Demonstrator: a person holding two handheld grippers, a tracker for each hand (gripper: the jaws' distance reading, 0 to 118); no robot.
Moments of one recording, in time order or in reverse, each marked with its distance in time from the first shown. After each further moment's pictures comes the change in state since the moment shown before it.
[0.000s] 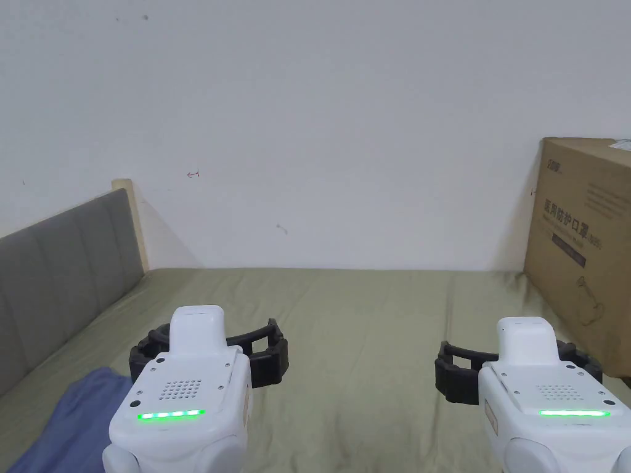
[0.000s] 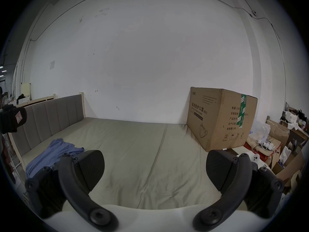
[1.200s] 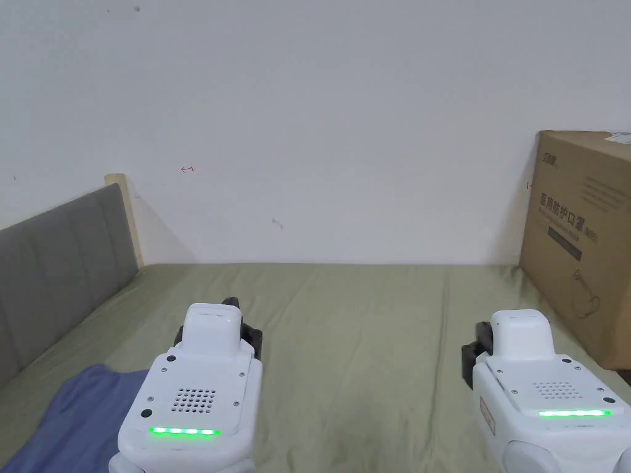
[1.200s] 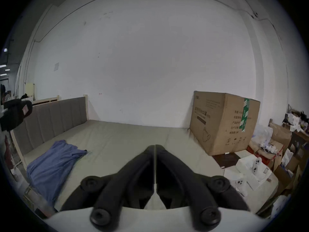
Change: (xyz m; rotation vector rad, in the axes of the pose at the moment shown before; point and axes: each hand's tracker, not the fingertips) left arm 0.016 -0.004 0.008 0.126 -0.032 -0.131; right arm -0.005 0.001 0.005 0.049 0.015 0.021
